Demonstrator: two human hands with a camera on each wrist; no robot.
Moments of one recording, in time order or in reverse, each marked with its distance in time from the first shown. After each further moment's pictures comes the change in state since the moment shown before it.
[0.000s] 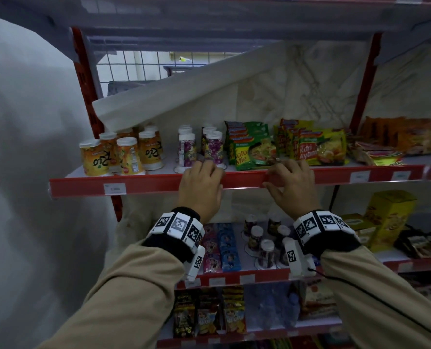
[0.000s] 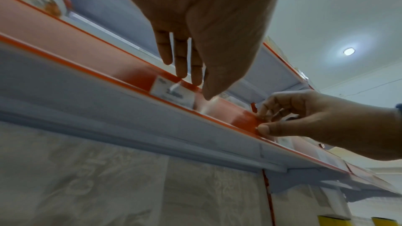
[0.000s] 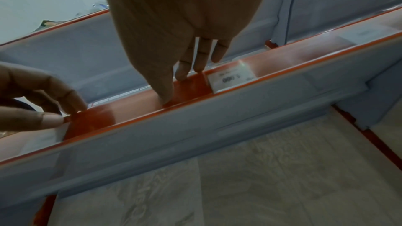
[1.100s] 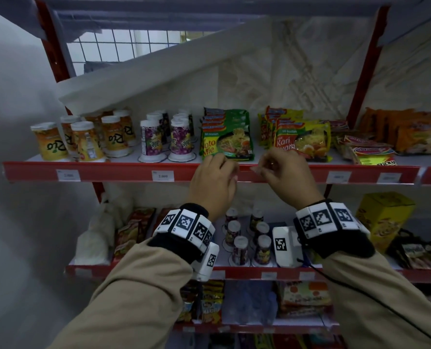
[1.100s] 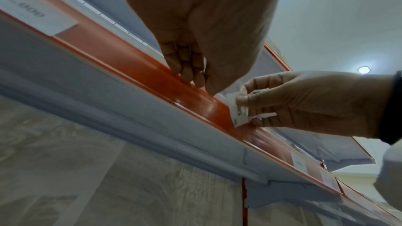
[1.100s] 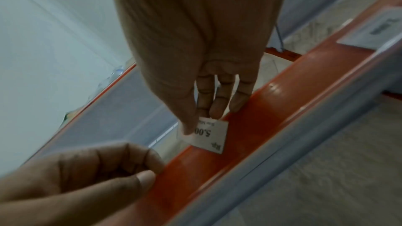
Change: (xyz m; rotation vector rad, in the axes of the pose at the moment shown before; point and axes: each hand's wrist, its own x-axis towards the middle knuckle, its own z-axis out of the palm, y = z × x) left_hand 0.040 0.107 0.036 -0.269 0.083 -0.033; right_hand 0.023 0.076 -0.022 0.388 -0.159 -0.039
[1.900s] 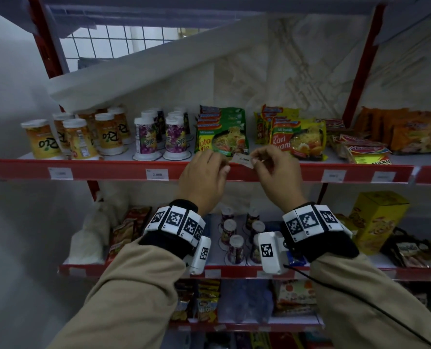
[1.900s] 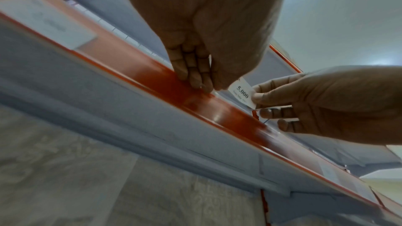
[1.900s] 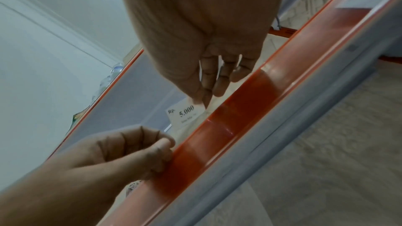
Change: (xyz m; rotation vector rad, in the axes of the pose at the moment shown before) left_hand 0.003 -0.008 0.000 -0.064 0.044 -0.068; right_hand -0.003 -0.008 0.012 0.198 0.168 0.079
